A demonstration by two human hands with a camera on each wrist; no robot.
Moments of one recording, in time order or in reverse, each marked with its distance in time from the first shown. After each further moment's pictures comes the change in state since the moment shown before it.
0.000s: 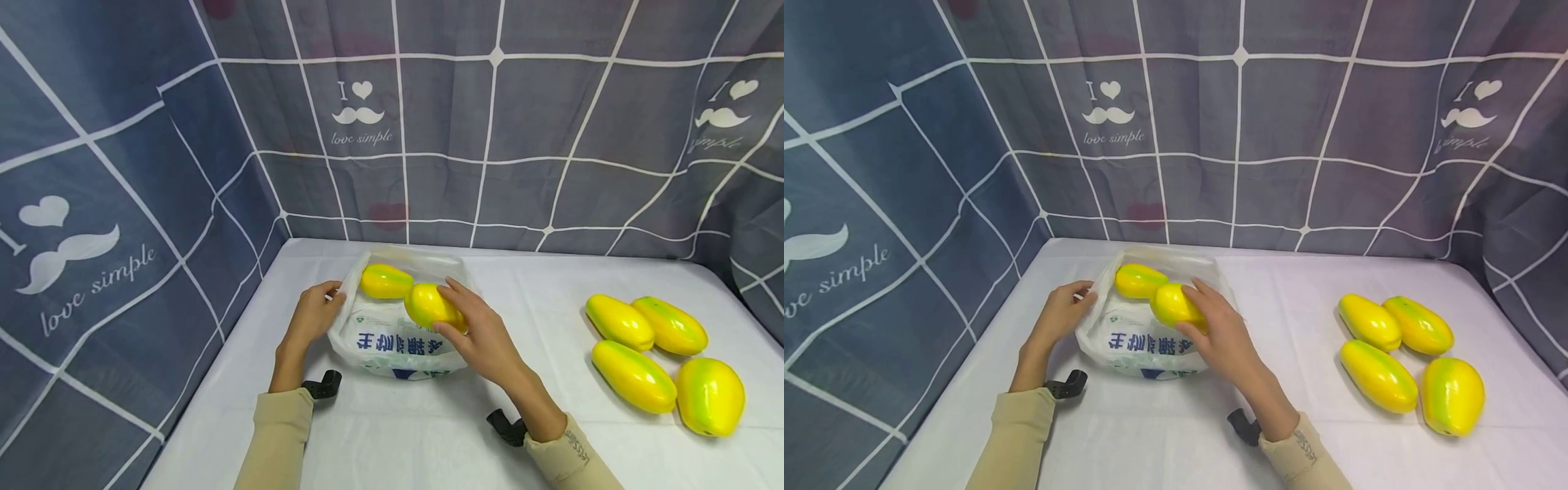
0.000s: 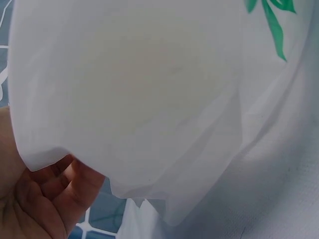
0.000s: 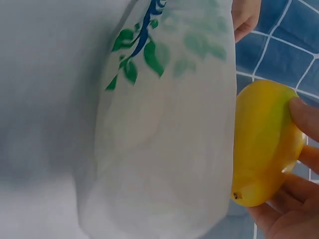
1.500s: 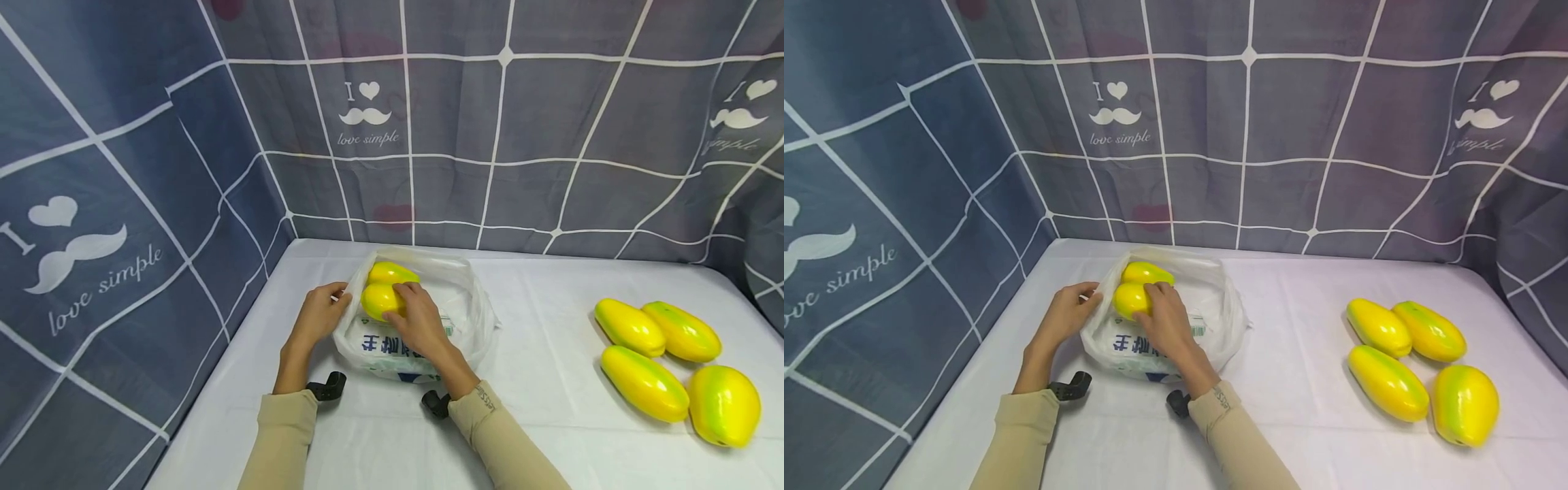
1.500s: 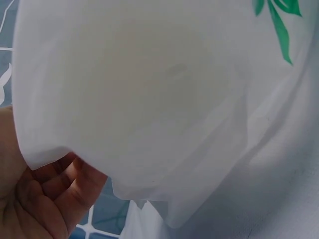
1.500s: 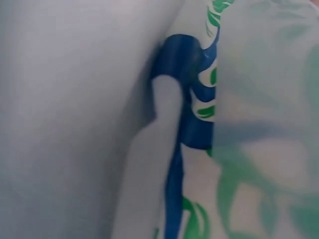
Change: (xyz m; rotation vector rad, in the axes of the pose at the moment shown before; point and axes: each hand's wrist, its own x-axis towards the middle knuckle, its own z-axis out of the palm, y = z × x) left_hand 0.001 0.000 0.000 -0.011 0.021 0.058; right_hand 0.058 -0.004 0.102 0.007 -0.085 0.203
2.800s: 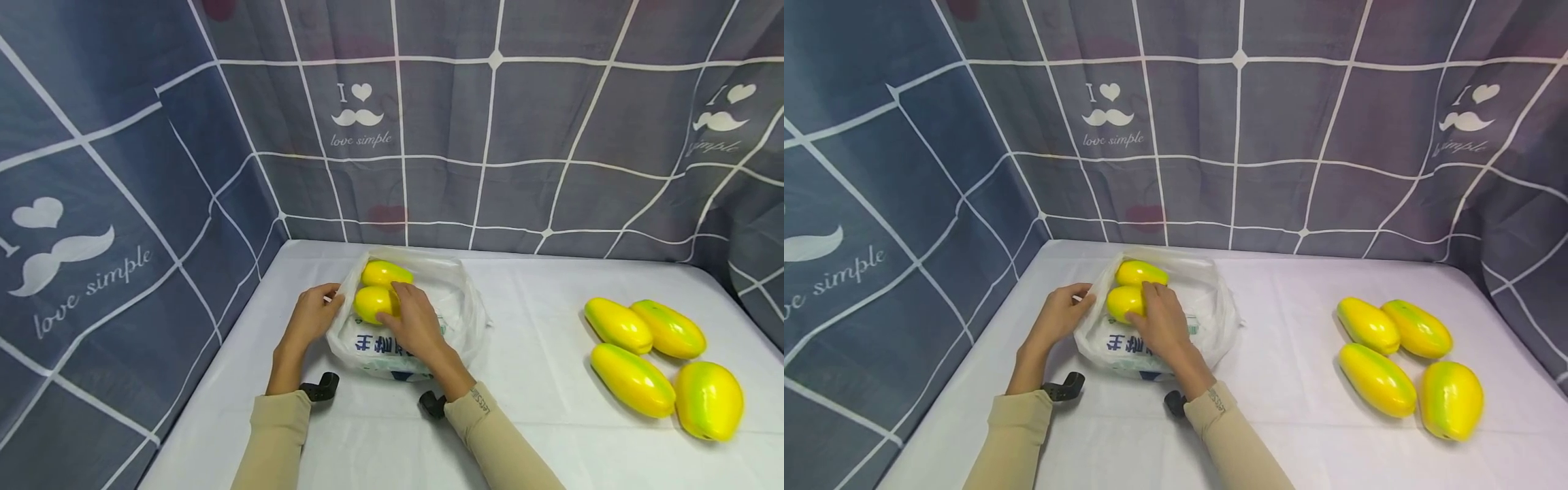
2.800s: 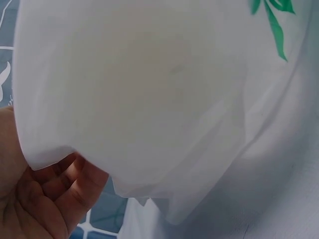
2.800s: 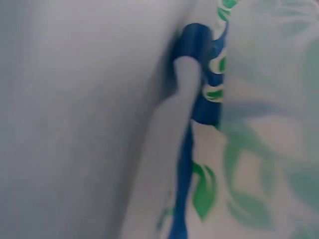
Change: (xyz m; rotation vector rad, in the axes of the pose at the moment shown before) left_hand 0.001 -0.004 0.000 0.001 -0.024 -0.031; right_hand -0.004 -0.001 -0.004 -0.093 -0.023 0.050
